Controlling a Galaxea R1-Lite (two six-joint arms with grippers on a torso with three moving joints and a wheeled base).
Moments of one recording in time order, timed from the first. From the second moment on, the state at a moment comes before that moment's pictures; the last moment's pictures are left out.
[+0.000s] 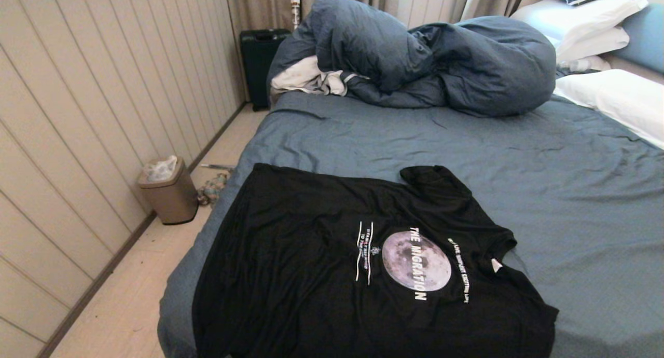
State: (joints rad) left arm 0.00 0.00 0.00 0.01 -0.02 0.08; right arm -0.01 0.00 -0.02 -0.07 -0.12 -0.27
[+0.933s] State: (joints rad) left arm 0.00 0.00 0.00 0.01 -0.01 0.03; right arm 0.00 0.00 0.00 0.00 0.01 -0.03
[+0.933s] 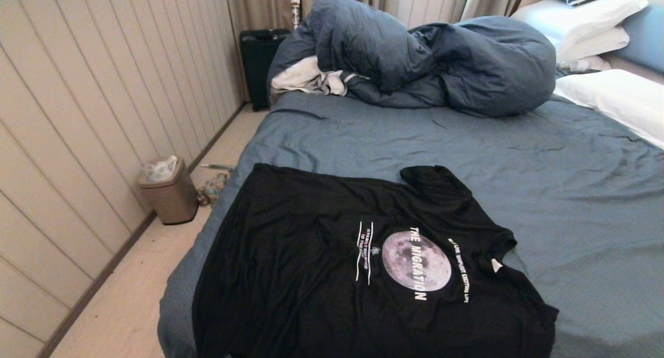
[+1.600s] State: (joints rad) left arm 0.00 0.00 0.00 0.01 0.00 0.02; right arm 0.00 0.00 0.00 0.00 0.01 -0.03
